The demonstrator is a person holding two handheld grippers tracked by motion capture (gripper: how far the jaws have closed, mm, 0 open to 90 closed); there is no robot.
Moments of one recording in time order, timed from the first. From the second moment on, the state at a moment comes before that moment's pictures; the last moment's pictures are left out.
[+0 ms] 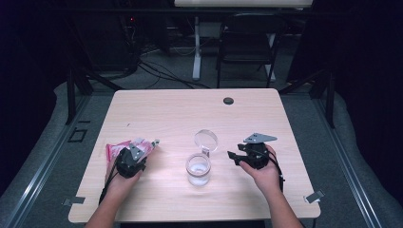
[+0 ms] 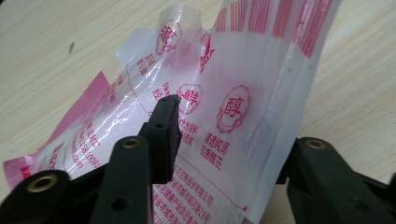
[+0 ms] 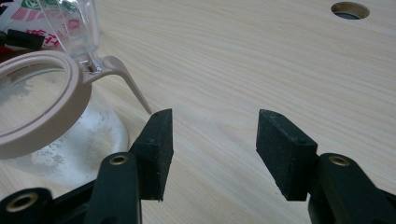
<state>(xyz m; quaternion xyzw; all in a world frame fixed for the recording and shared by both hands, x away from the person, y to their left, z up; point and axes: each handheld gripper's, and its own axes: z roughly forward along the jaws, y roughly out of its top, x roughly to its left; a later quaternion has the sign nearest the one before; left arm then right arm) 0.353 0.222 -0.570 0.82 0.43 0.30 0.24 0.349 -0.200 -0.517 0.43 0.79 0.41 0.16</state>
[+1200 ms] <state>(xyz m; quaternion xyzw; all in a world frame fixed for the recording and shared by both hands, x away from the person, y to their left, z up) 0.330 0.281 -0.515 0.73 0.51 0.28 0.37 0.351 -0.199 -0.519 0.43 0.79 0.41 0.16</state>
